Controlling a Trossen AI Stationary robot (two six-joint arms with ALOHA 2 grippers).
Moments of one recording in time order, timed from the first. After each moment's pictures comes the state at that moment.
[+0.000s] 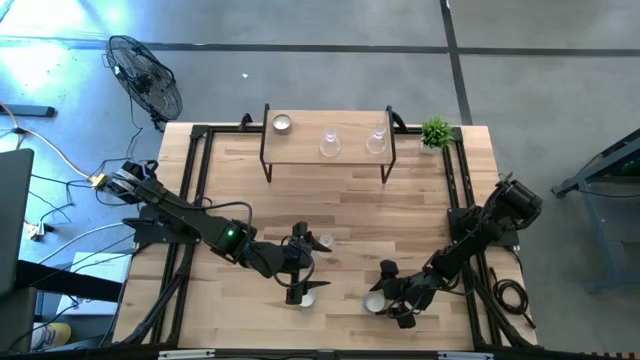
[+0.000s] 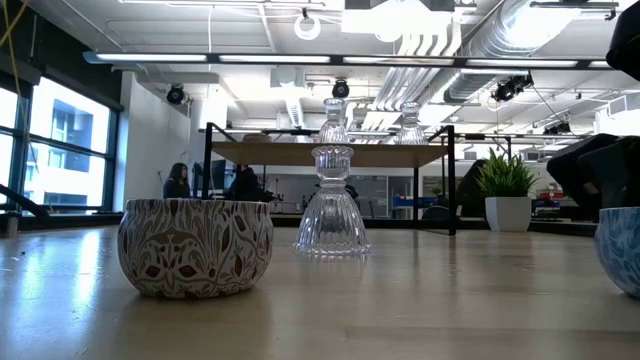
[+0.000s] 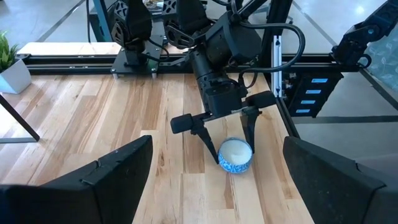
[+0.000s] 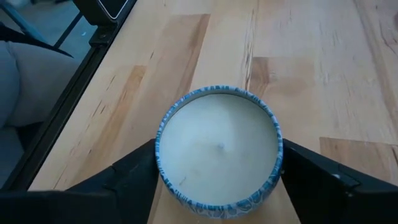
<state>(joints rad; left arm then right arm) -0.48 1.55 1.27 -0.11 -0.40 -0.21 0.78 1.73 0.54 0.52 0.30 0.52</state>
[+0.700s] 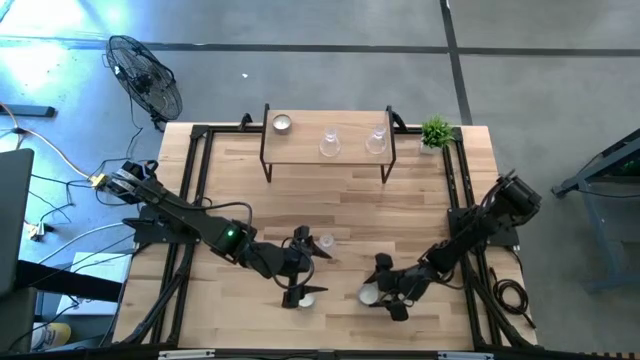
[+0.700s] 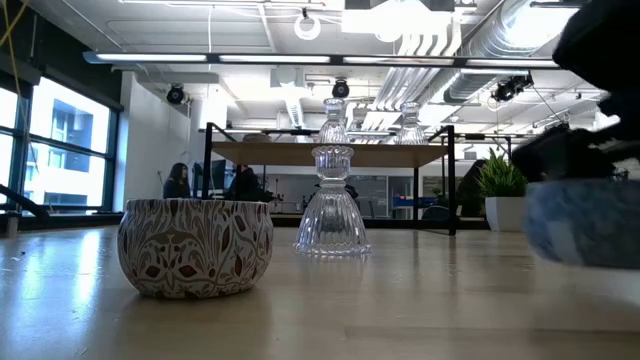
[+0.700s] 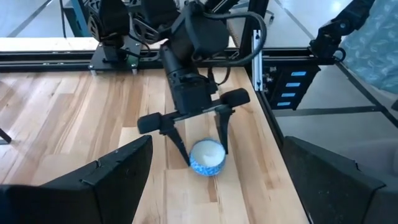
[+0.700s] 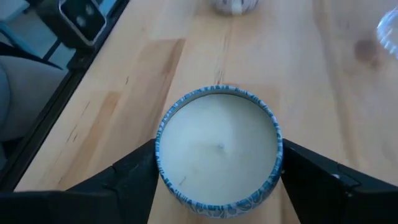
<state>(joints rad) -0.48 1.55 1.27 -0.11 -0.32 -0.22 0.69 1.71 0.54 0.54 0.28 0.45</state>
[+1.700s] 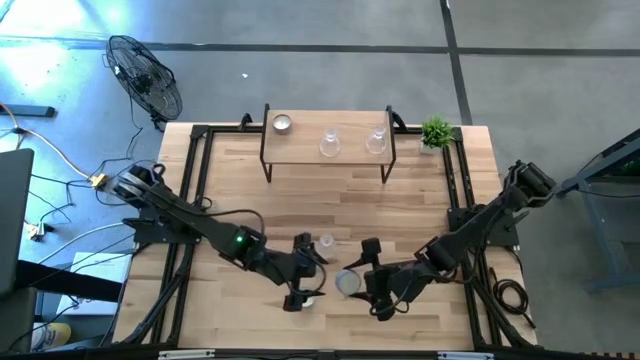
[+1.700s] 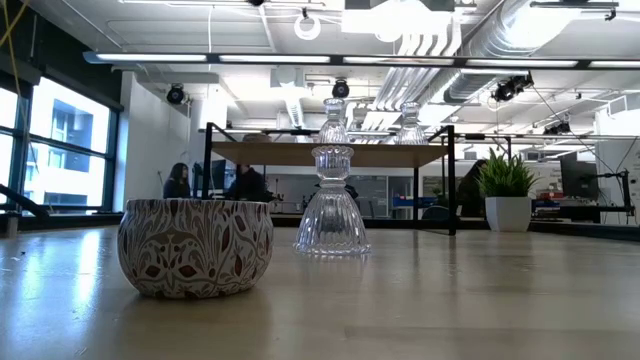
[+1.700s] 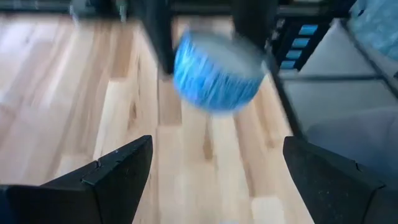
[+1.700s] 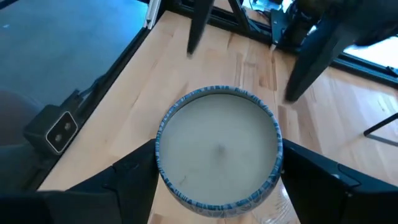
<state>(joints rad) -0.48 1.62 1.27 -0.21 -0.27 -0.30 0.63 1.52 1.07 -0.12 0.47 0.06</state>
